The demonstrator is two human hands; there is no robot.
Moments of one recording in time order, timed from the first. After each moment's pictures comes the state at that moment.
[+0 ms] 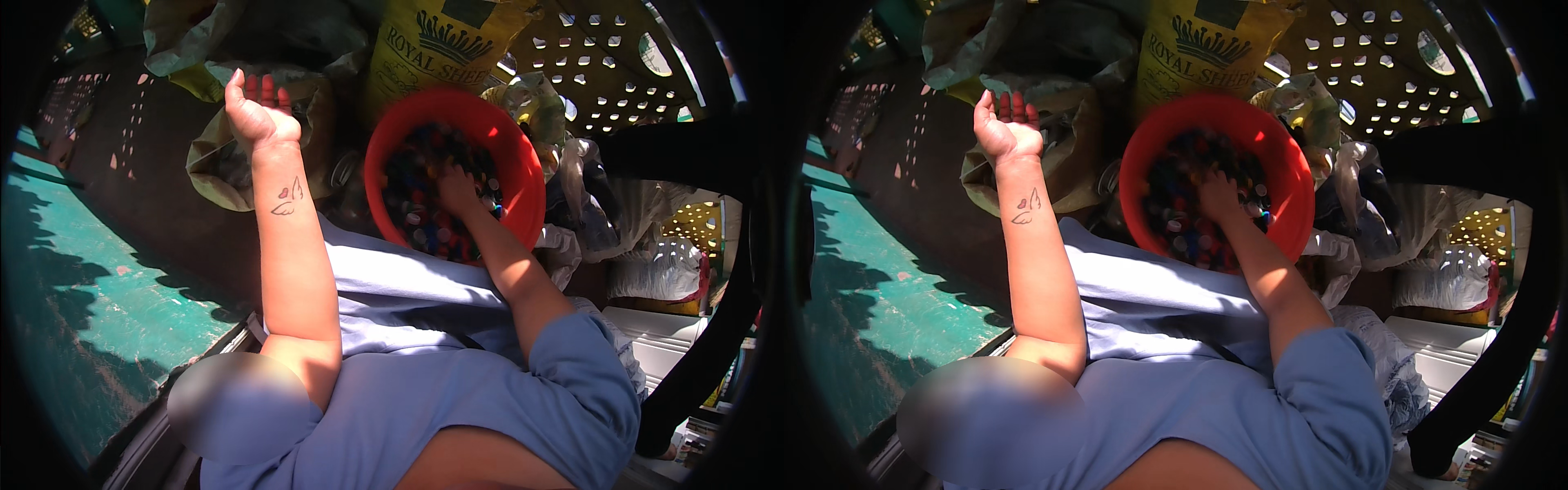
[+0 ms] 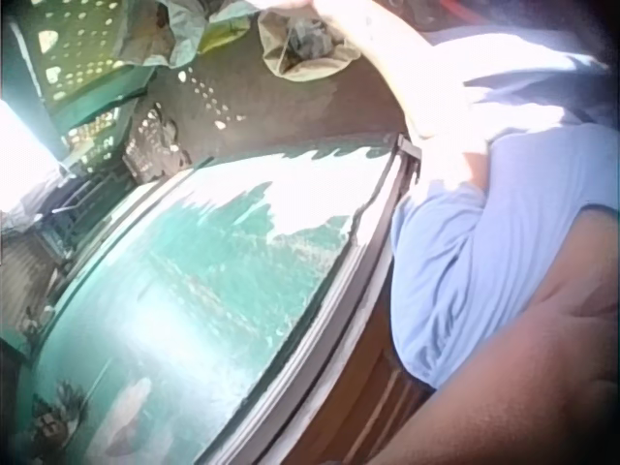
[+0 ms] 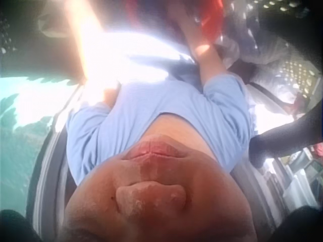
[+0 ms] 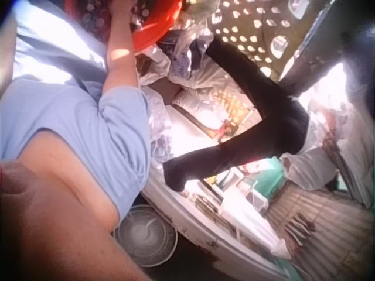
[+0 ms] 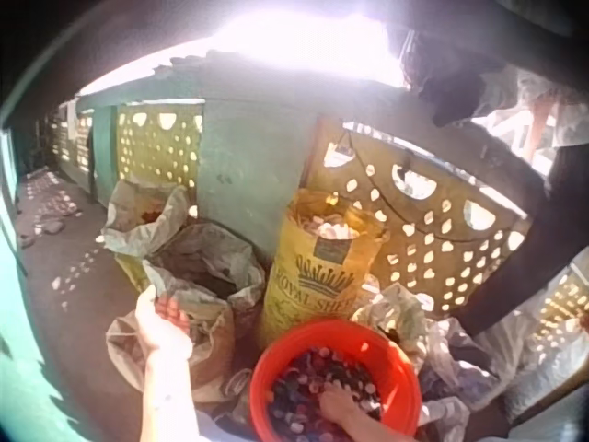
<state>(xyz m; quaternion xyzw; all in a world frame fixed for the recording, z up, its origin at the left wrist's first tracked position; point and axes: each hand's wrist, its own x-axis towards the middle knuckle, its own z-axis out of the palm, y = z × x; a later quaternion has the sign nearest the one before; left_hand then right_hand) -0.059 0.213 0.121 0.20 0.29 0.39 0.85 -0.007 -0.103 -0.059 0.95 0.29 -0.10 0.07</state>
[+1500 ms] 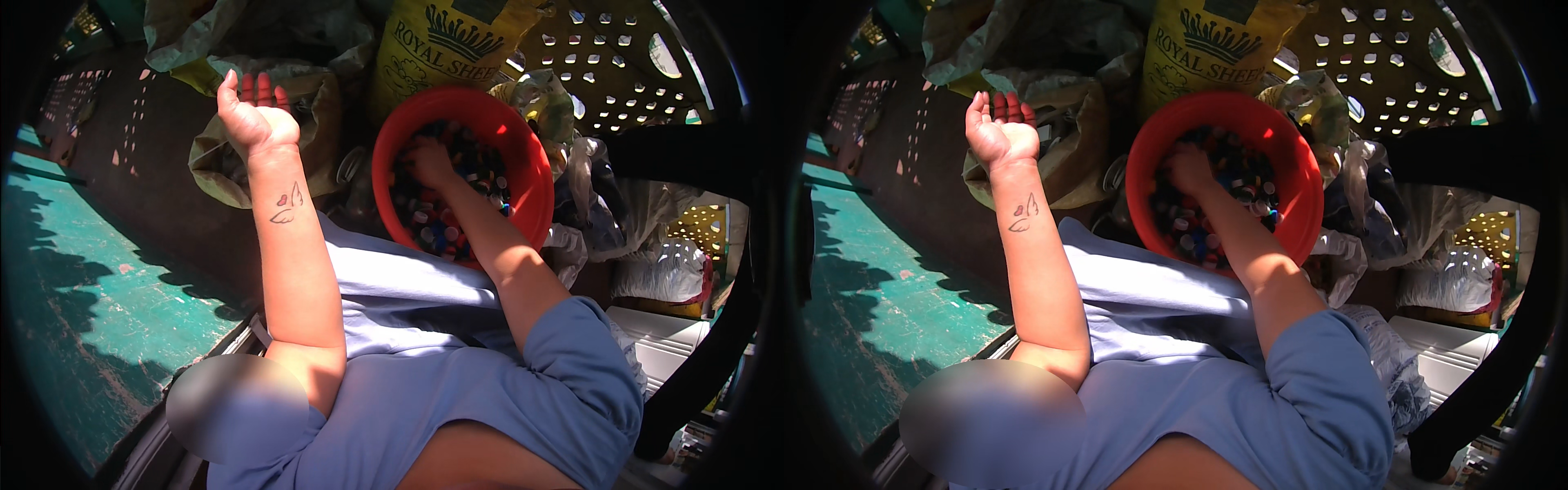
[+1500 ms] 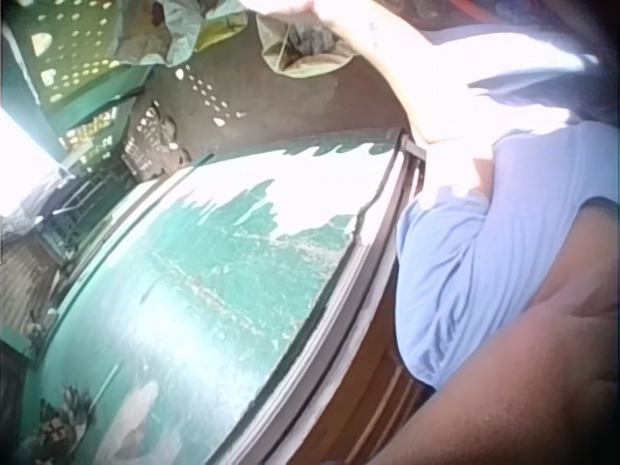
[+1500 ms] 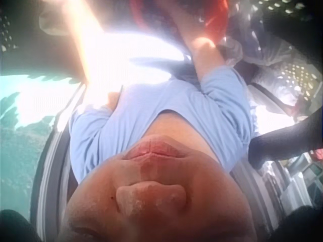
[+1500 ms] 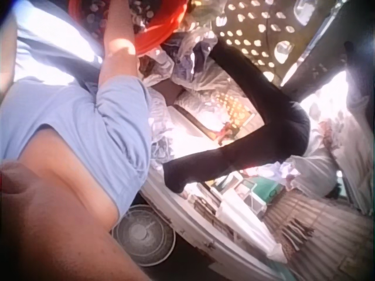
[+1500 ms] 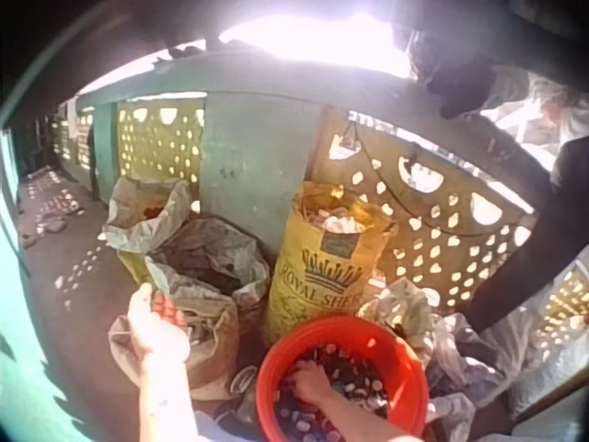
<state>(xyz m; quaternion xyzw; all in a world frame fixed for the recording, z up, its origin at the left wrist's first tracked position) -0.067 0.215 0.129 0.18 0.29 0.41 0.85 0.026 -0.039 -0.075 0.90 0.41 0.00 -0.13</state>
